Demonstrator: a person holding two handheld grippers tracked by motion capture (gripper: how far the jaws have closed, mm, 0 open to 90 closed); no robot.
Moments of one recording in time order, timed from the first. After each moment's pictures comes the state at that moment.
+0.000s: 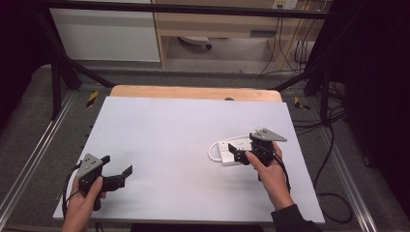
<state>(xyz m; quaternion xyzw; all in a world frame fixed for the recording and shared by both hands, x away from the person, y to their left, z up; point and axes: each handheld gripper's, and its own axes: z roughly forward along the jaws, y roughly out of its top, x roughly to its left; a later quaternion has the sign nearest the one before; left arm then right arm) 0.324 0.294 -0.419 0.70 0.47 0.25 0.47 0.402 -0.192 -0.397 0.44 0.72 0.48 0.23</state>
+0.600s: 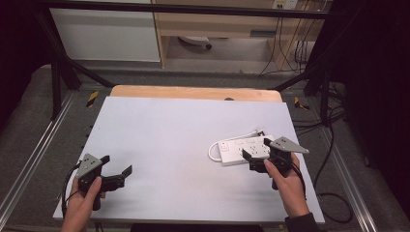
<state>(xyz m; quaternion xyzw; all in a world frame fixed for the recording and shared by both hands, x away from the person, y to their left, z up) 0.324 0.296 -0.419 0.70 0.47 0.25 0.47 0.368 -0.230 -0.388 0.44 0.70 0.50 0.25</state>
